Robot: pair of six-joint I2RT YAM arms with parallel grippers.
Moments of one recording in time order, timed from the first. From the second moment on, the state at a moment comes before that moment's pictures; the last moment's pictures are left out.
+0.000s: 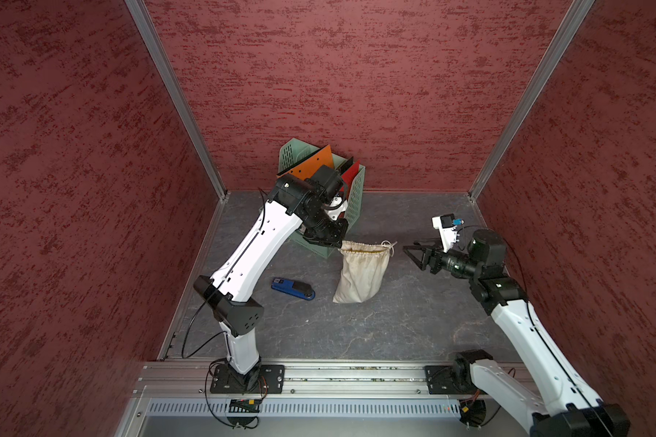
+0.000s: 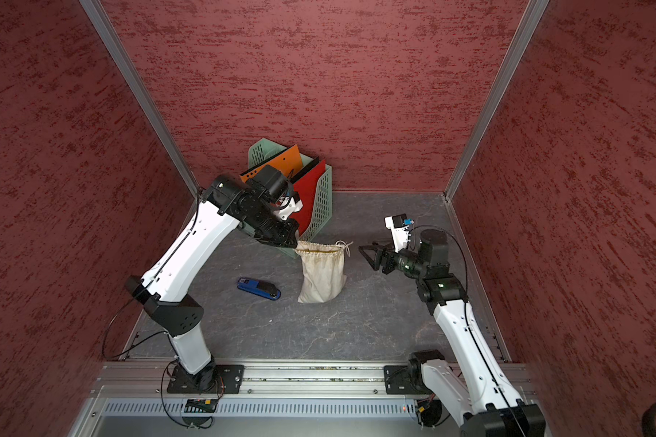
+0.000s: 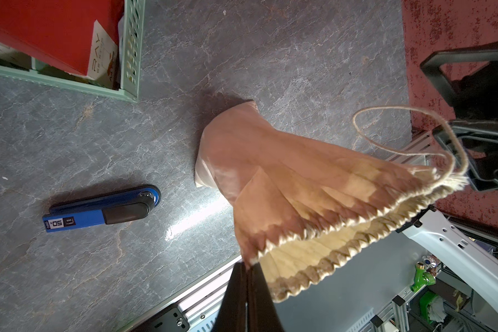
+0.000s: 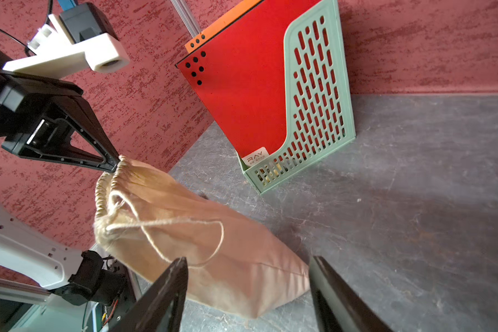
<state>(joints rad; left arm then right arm) -0.64 1.81 2.24 -1.65 0.26 -0.34 0.12 0.95 0.79 -0.21 -0.77 0.20</state>
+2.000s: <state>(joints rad) -0.63 1.87 2.34 -1.65 0.25 -0.34 0.23 1.12 0.85 -0.13 -0.83 -0.01</state>
